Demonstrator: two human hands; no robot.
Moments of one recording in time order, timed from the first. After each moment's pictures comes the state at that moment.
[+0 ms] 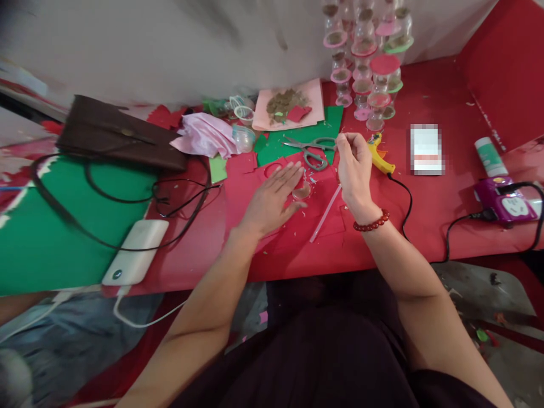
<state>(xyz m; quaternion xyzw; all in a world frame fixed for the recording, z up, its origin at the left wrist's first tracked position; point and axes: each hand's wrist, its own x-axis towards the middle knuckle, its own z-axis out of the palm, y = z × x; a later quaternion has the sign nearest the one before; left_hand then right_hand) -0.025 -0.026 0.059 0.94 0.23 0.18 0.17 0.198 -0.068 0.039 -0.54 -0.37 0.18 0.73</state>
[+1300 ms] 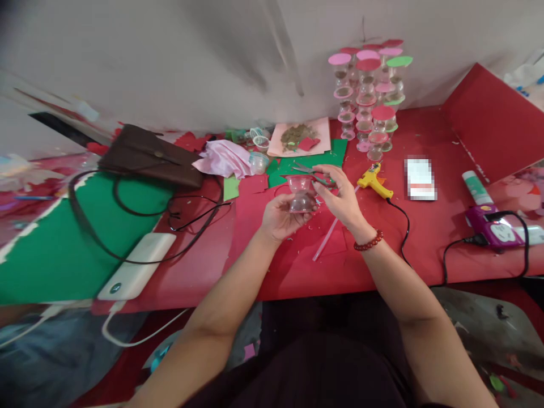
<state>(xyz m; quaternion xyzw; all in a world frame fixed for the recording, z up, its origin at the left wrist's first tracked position) 0.008 -0.018 0.057 0.33 0.26 0.25 0.87 0.180 -0.077 0.053 -0.50 -0.55 0.20 0.64</state>
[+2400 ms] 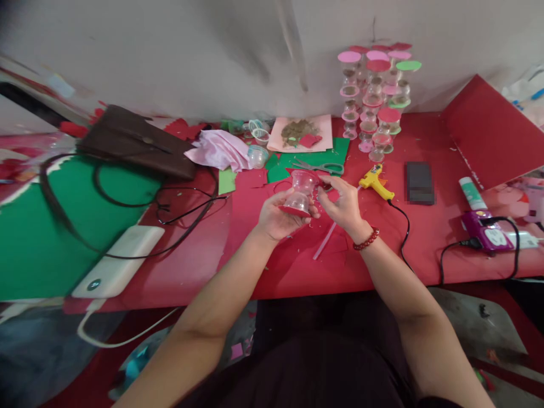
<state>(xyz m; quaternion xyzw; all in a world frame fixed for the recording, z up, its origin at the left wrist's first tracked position) -0.004 -0.015 0.056 0.31 0.20 0.19 0.91 0.172 -0.077 0.042 -0.53 -0.59 0.06 0.61</state>
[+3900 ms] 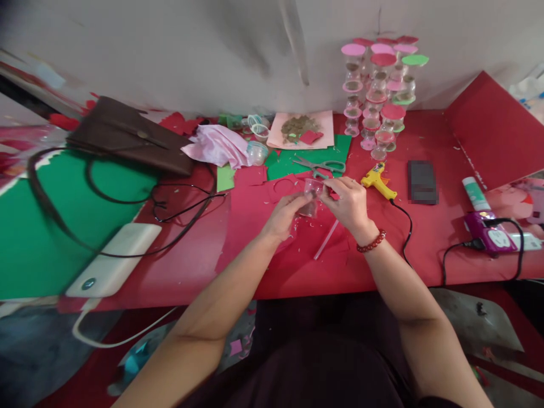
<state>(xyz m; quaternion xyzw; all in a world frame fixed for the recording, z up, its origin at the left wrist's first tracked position) 0.012 -0.036 0.058 0.50 0.38 0.33 0.71 0.180 -0.084 0.048 -0.57 -0.63 -0.08 0.52</state>
